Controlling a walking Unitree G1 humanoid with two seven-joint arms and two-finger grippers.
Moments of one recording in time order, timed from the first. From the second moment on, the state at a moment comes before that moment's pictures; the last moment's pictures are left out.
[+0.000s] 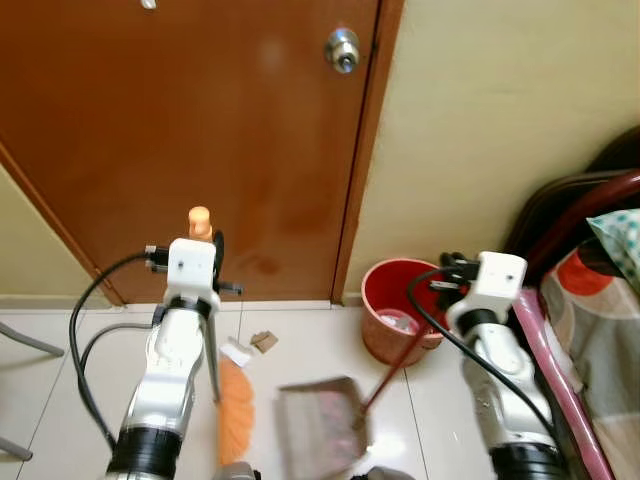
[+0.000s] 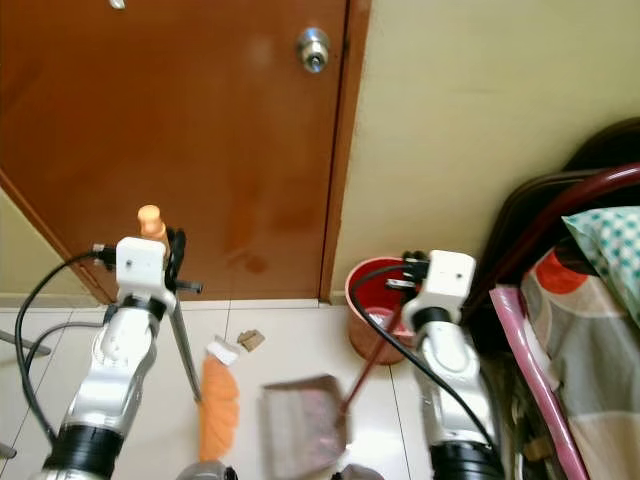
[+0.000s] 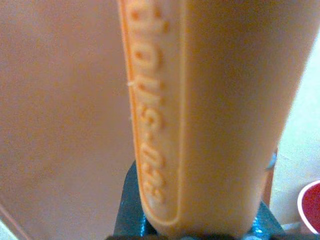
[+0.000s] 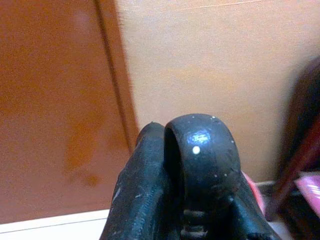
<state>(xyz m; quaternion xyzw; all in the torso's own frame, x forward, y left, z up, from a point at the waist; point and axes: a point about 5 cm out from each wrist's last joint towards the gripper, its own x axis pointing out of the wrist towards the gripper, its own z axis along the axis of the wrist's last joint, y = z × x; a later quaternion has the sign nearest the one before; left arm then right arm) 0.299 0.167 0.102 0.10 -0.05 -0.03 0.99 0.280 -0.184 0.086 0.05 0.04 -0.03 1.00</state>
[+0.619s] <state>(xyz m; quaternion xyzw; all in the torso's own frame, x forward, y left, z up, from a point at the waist) 0.341 0.162 0.133 0.12 -0.10 -0.04 0.99 0.270 -0.200 0.093 0.04 0.04 -0.04 1.00</state>
